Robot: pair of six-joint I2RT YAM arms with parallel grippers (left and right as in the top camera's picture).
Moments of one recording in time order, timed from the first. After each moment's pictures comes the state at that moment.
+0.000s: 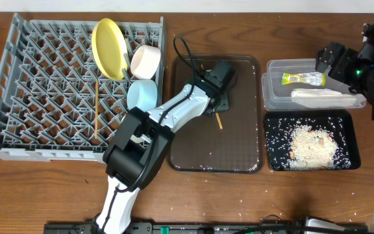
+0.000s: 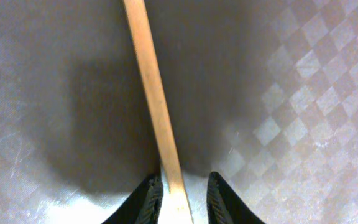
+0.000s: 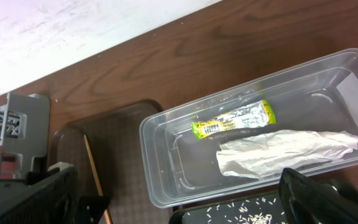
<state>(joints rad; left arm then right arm) -0.64 2.16 1.53 -0.57 0.02 -0.73 -0.20 1.42 1.48 -0.83 -0.24 0.27</state>
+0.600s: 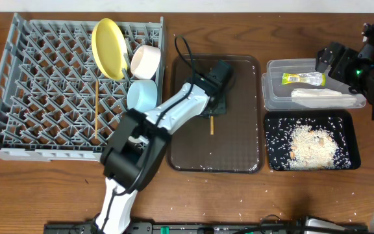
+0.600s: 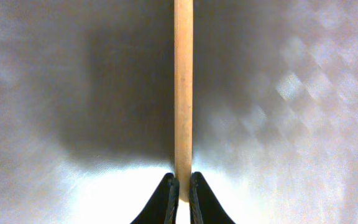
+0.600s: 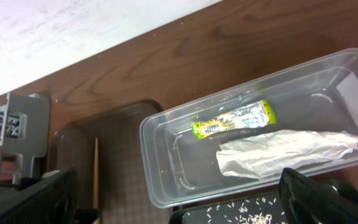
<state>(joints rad) -0.63 2.12 1.55 -0.71 0.02 -0.62 -0.20 1.42 1.48 -0.83 -0.24 0.27</state>
